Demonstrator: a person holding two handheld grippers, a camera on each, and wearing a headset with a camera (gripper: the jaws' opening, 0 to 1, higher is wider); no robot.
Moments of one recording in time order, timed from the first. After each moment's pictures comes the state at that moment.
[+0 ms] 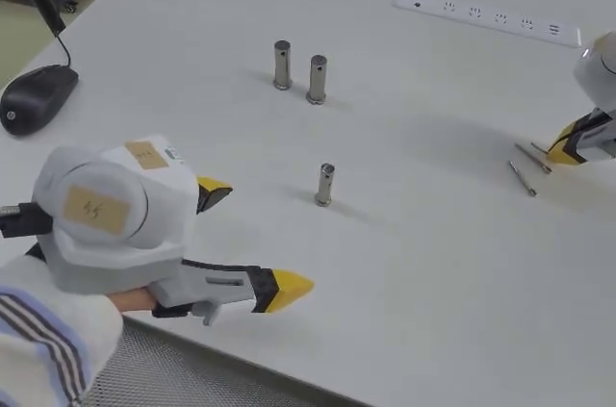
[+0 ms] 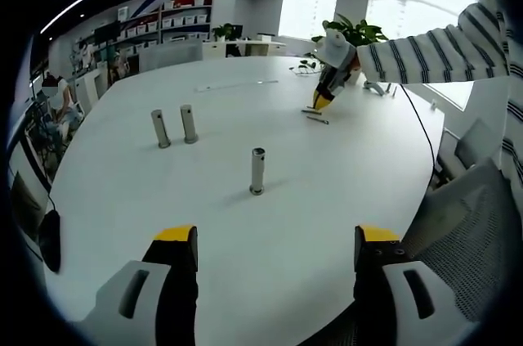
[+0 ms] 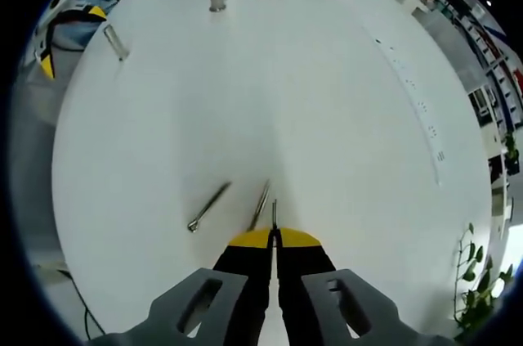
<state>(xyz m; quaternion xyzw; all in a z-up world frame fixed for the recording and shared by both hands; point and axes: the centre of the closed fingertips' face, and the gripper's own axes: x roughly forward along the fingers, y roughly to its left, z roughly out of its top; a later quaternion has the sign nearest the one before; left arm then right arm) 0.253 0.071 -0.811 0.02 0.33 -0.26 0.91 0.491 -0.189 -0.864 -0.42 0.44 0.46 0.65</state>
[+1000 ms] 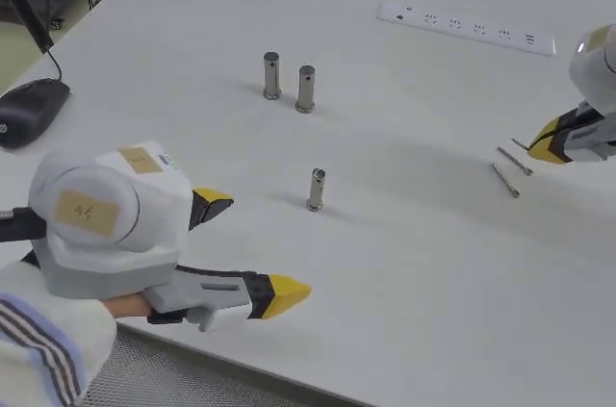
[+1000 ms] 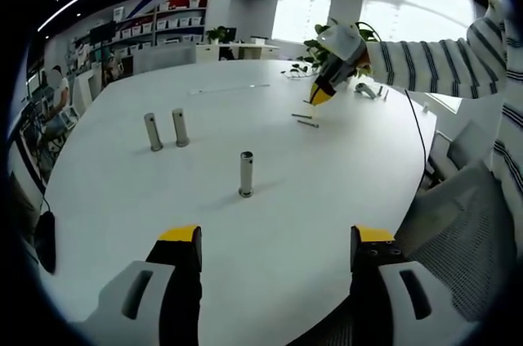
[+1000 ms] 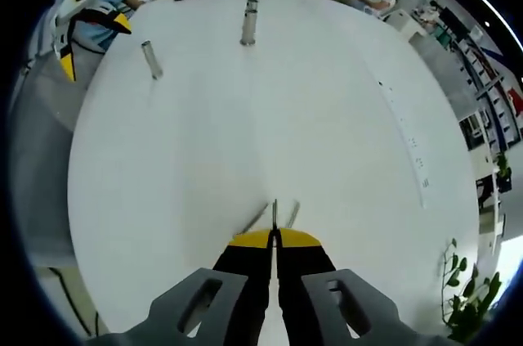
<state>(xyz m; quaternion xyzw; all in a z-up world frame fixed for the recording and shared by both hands) 0.245 0.062 -0.805 0.01 0.33 -0.28 0.90 0.457 -0.168 -0.823 -0.43 0.38 0.48 0.66</state>
